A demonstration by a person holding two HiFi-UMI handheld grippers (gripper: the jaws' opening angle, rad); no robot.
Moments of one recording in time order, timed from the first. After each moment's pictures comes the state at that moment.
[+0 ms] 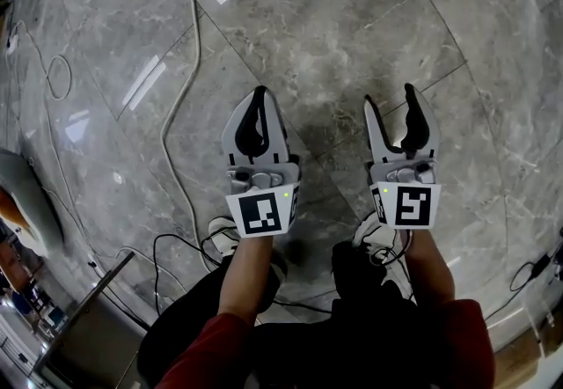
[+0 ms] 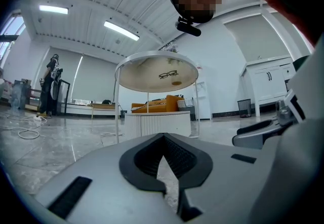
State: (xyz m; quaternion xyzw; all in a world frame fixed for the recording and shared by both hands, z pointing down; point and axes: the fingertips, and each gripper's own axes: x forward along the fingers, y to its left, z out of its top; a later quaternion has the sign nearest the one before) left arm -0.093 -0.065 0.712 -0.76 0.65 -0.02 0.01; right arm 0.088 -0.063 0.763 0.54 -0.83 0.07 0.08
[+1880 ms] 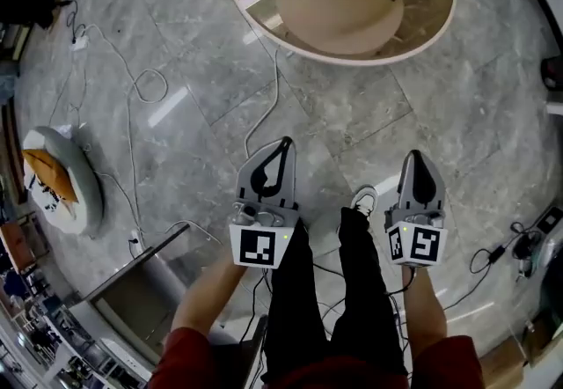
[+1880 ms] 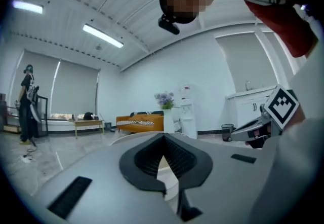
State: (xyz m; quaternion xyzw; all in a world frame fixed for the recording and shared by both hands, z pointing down) left arm -0.118 -0.047 0.248 -0.83 0.55 -0.07 0.03; right arm 0.106 -0.043 0.325 0.59 -0.79 0.13 0.12
